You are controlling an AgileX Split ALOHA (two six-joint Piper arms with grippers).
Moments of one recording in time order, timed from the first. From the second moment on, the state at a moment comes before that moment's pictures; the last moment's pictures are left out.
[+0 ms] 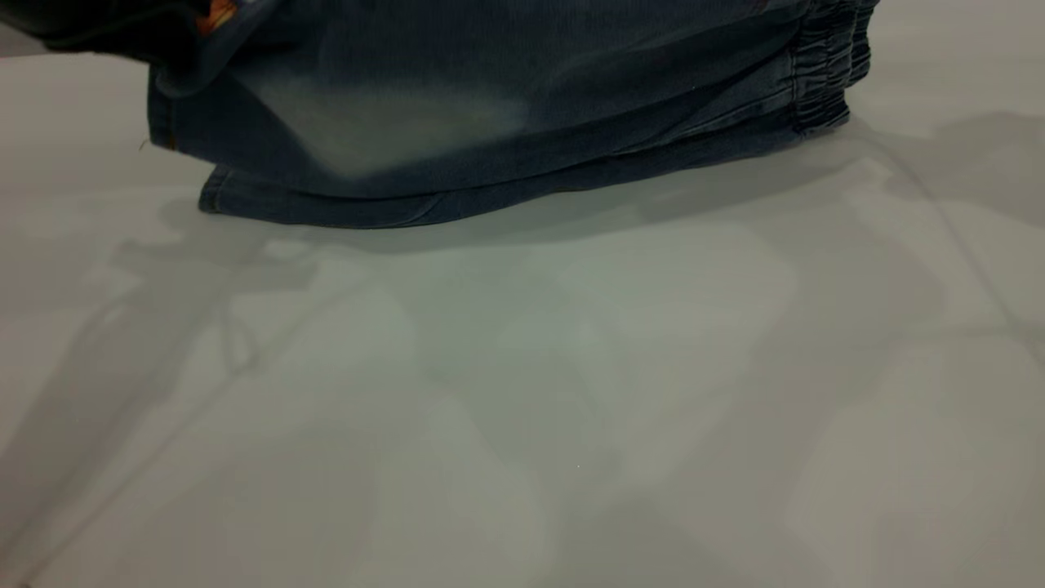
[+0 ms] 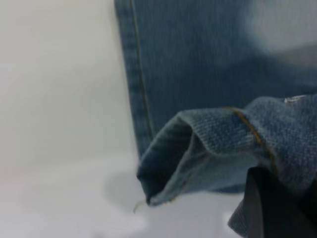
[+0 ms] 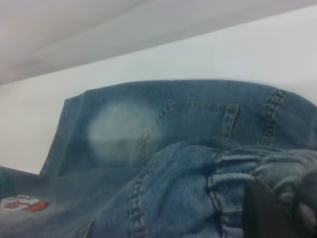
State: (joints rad) left arm -0.17 1.75 -0.92 -0.31 0.09 0.35; right arm -0.30 2.00 -1.13 1.55 0.82 -1.39
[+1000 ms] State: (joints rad) left arm -0.17 1.94 -1.25 -0.28 0.16 0.44; right arm -0.16 2.19 -1.37 1.44 0.68 -1.26
